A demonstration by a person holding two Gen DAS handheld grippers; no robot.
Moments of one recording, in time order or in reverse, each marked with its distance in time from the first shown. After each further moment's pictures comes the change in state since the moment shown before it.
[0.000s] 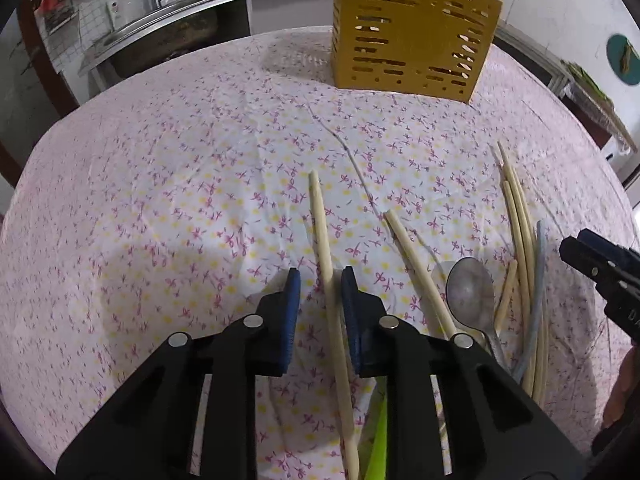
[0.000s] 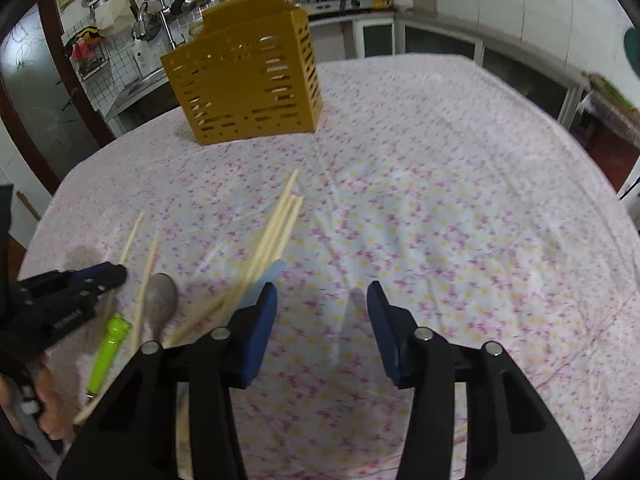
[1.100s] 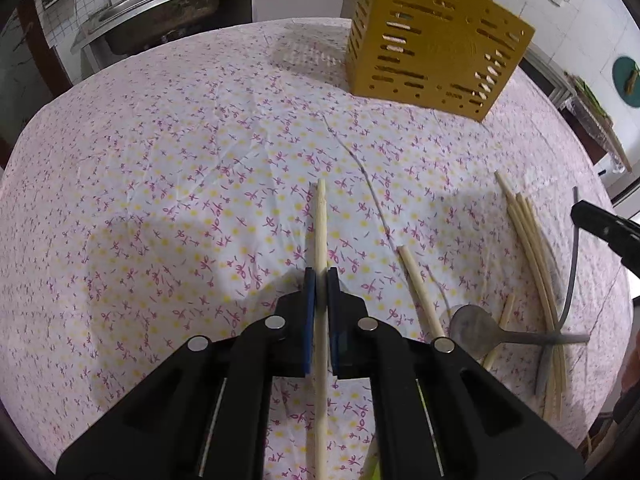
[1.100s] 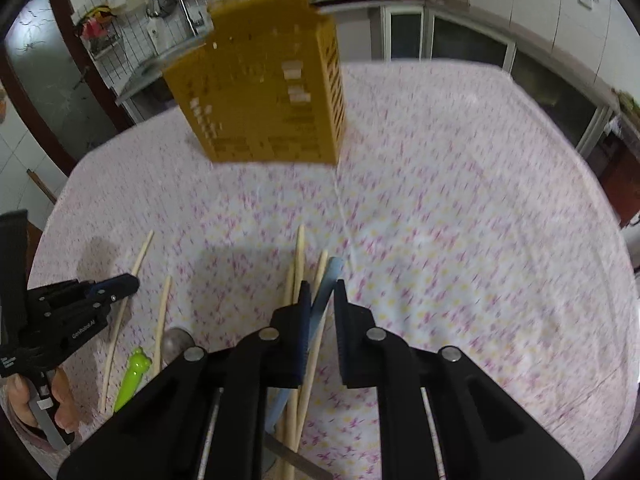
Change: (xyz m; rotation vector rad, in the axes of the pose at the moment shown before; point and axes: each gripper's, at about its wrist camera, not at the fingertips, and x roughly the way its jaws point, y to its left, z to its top) left arm 0.006 0.025 0.029 -0.077 0.060 -0.075; right arm -0.001 0.005 0.068 -0.099 0.031 0.024
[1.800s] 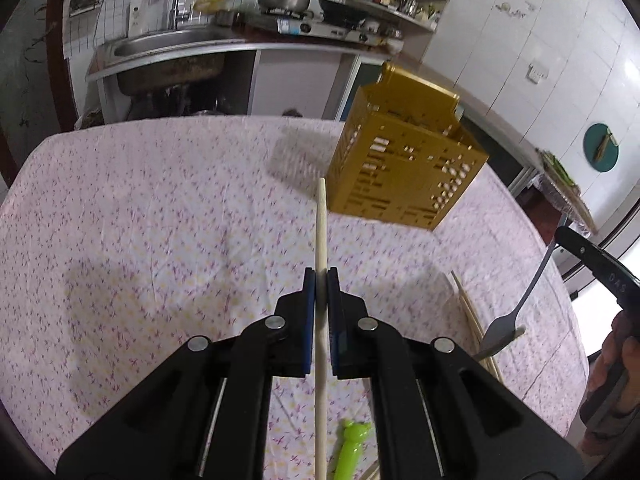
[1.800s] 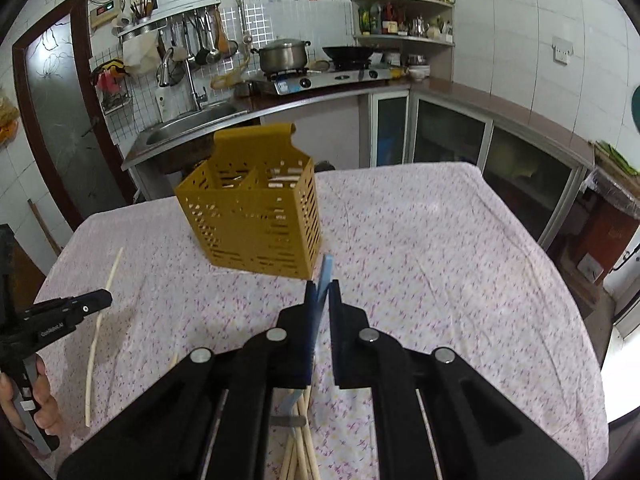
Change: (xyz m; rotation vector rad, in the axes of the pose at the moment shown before) left arm -0.081 0.014 0.018 -0.090 -0.281 -0.128; right arm -0.070 -0.017 0.032 -0.024 -0.287 -0.046
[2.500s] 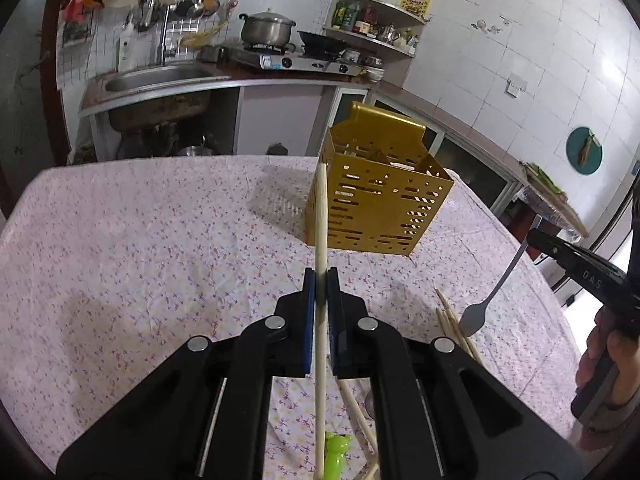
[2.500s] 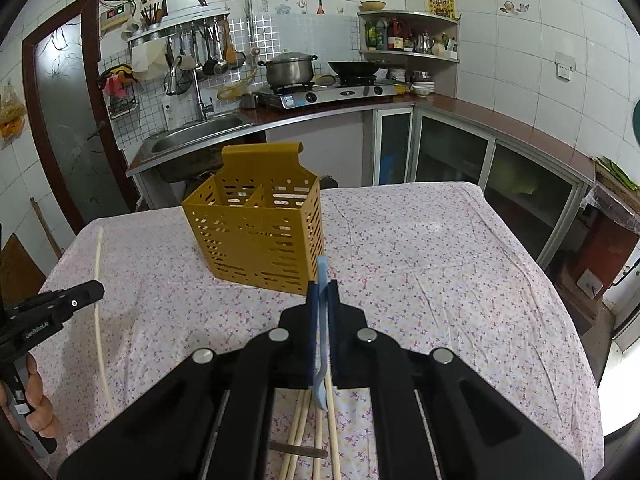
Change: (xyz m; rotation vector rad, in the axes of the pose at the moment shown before) left arm -0.018 -0.020 0.003 0.067 -0.112 -0.012; right arm -0.004 0.006 0.005 -0.019 -0.034 0.009
